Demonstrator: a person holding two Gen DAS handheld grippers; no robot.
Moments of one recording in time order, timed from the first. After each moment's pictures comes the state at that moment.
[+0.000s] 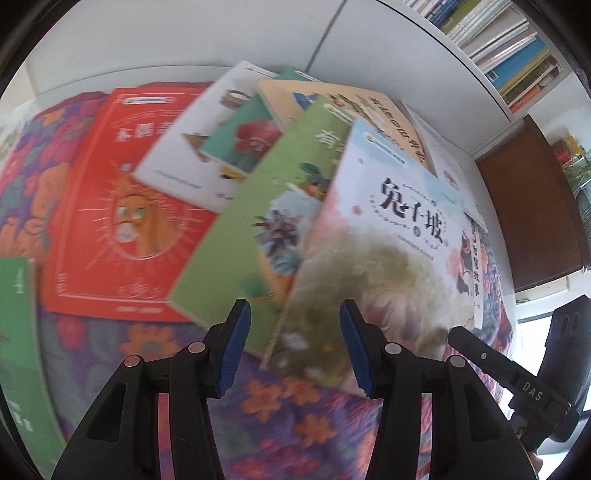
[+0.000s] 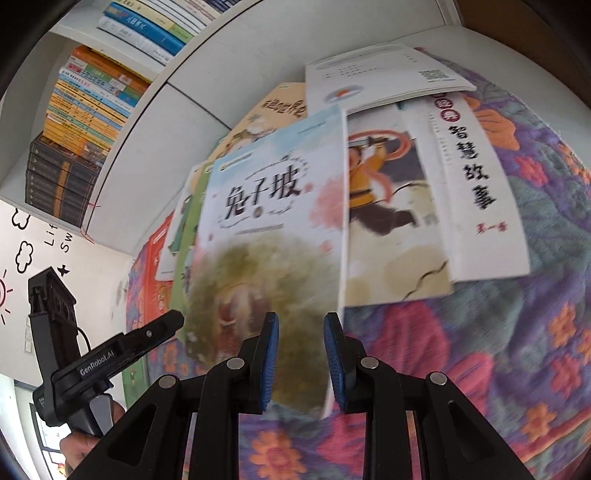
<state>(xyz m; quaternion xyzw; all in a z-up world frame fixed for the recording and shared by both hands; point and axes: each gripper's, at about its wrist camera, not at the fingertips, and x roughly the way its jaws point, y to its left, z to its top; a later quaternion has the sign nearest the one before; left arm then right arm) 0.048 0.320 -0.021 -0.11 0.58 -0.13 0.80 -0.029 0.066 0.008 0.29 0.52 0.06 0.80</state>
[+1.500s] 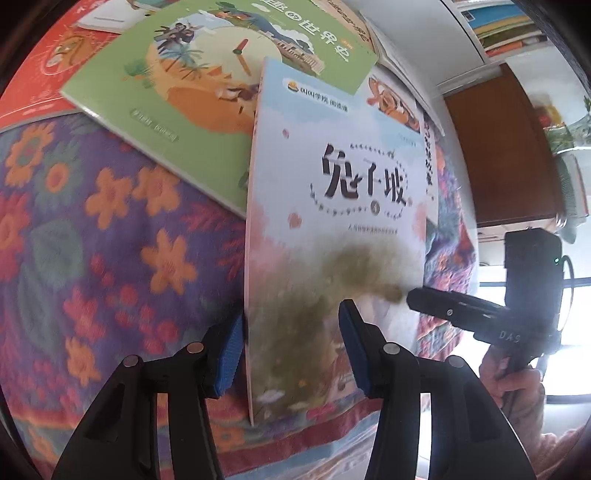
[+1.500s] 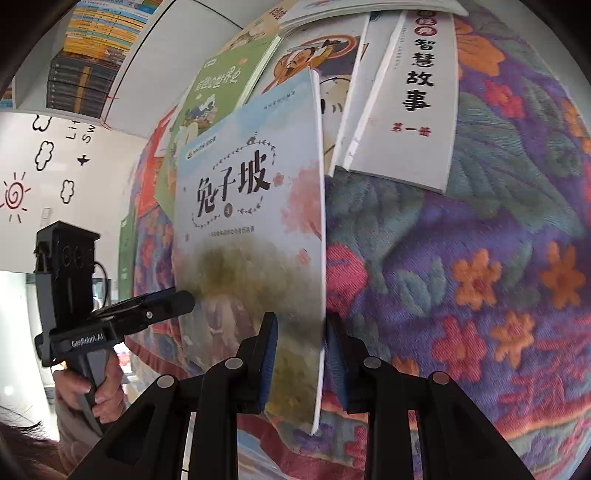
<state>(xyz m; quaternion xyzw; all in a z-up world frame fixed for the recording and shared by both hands) -0.045 0.269 -0.042 -0.18 0.66 -0.19 0.70 -0.058 -0.005 -0.030 0.21 0.65 0.23 0.69</state>
